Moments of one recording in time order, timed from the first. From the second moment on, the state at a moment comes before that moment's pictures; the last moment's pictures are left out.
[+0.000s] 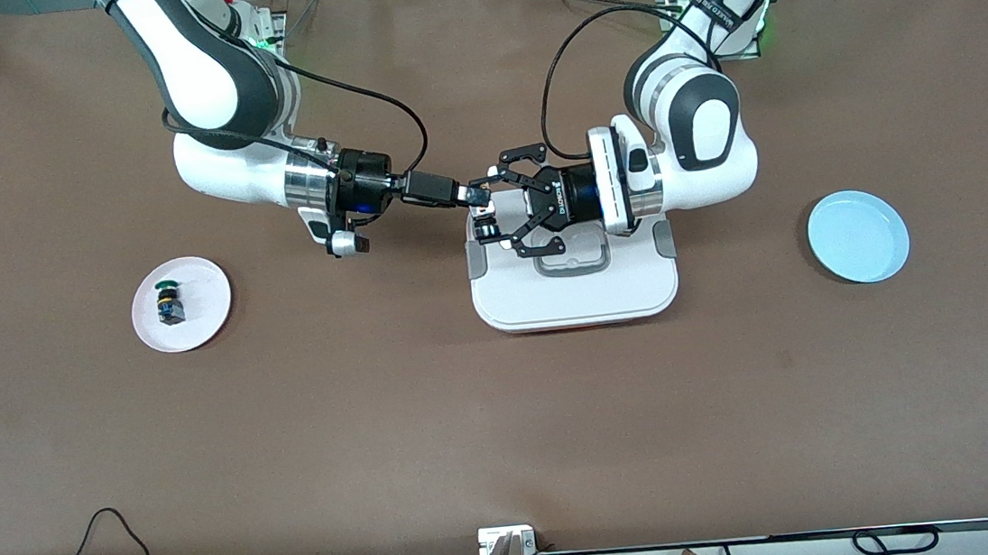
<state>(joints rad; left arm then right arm) 0.12 0.44 -0.71 -1.89 -1.90 2.22 2.14 0.27 0.24 0.33 -1.93 1.83 2.33 -0.32</state>
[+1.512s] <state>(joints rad) 0.20 0.44 -0.70 -1.88 -1.49 2.21 1.64 0.05 0.09 0.25 -1.92 0.77 2.09 -0.09</state>
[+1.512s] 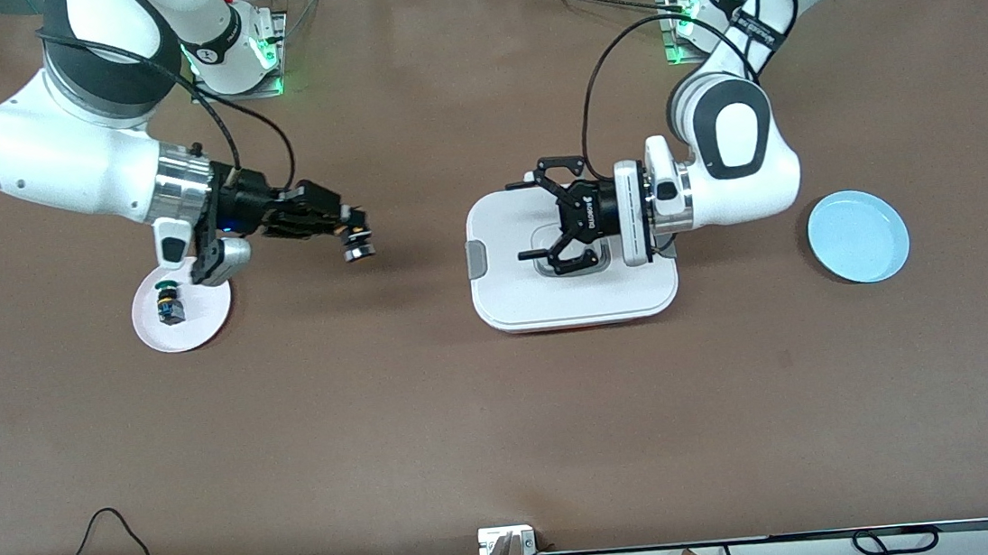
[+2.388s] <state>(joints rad) 0.26 0.41 -0.70 -1.84 -0.79 2.08 0.81 0.04 0.07 0.08 -2.04 0.02 2.09 -0.09</state>
